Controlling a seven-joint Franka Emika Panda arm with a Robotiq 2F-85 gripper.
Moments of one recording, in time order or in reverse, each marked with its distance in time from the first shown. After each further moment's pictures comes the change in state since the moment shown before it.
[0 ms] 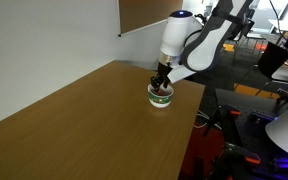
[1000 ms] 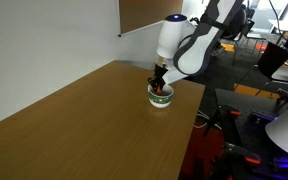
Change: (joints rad) arm 0.081 0.071 -0.060 0.051 0.118 0.011 -0.036
